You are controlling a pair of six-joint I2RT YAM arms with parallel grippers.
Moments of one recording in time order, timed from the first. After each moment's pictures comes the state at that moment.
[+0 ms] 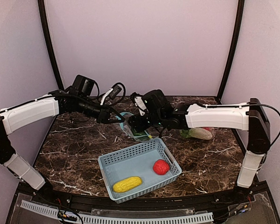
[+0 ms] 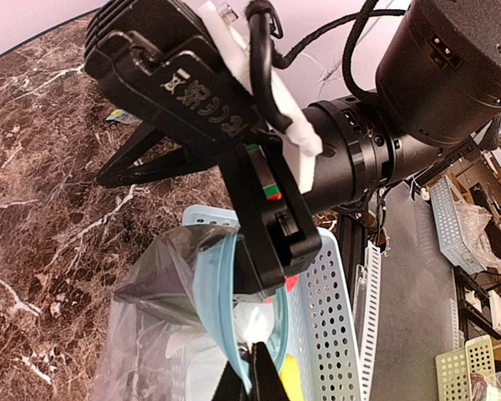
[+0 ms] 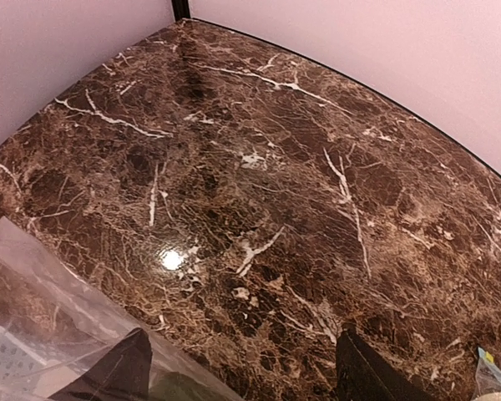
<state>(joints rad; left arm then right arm) -0.57 1.49 1.24 -0.47 0.81 0.01 0.99 1.83 1.43 -0.20 0.20 0.17</state>
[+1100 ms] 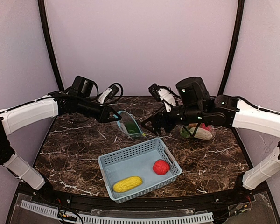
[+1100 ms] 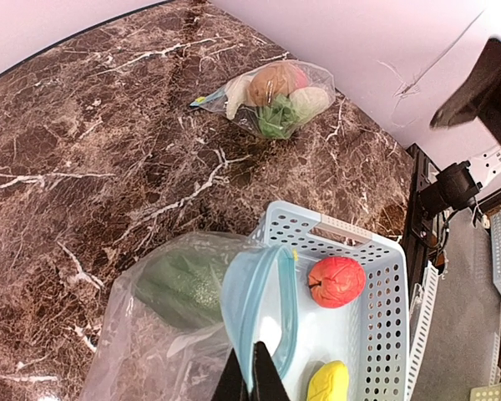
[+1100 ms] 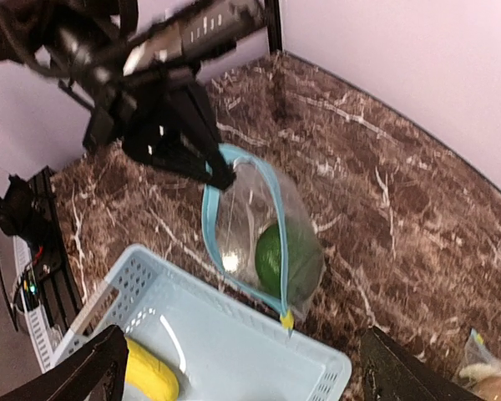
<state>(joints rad) -0.57 1.48 1.22 -0.46 0.57 -0.04 1.01 1.40 1.30 -0.39 -0.03 0.13</state>
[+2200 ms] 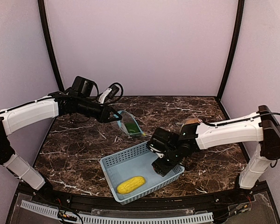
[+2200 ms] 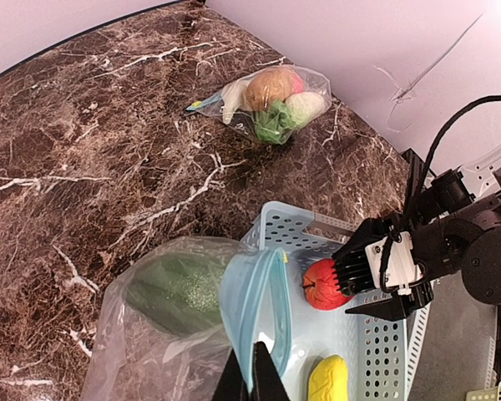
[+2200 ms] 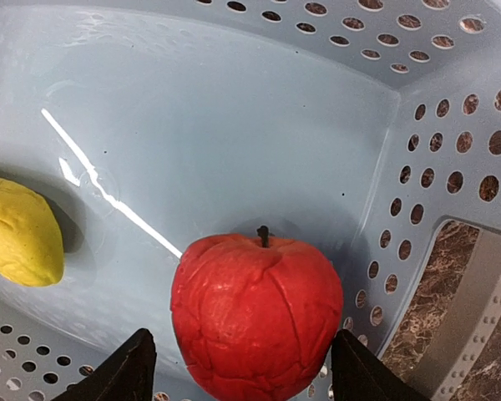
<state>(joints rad) -0.57 1.48 1.21 -0.44 0.59 -0.06 1.17 1.67 1.13 -0.74 0.13 0.37</state>
